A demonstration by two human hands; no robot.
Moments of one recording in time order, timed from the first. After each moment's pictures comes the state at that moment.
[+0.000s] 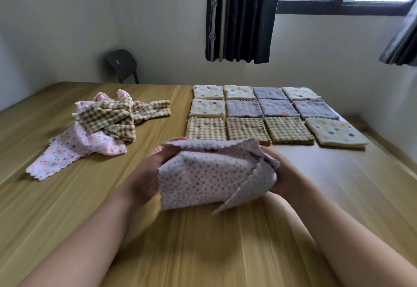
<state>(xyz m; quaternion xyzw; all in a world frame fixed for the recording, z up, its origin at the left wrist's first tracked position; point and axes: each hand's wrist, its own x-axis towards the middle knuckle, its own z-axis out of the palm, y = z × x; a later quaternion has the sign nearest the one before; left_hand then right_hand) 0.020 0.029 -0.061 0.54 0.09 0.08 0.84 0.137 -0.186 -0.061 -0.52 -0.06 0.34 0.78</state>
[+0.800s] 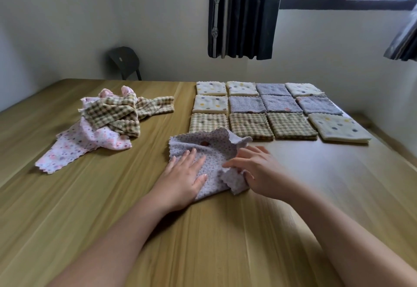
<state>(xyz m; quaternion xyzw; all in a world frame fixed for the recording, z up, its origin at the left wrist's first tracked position) 0.026 0.013 -0.109 0.99 0.07 -0.02 0.10 0.148 -0.187 -0.098 -0.82 -0.55 -0.10 0.15</state>
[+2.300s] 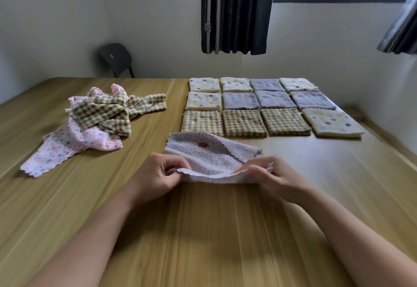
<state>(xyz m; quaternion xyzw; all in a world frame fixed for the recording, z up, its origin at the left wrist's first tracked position) 0.009 0.037 -0.088 0.89 -0.05 0.15 0.43 0.136 -0.224 -0.092 -0.75 -0.47 0.10 0.45</state>
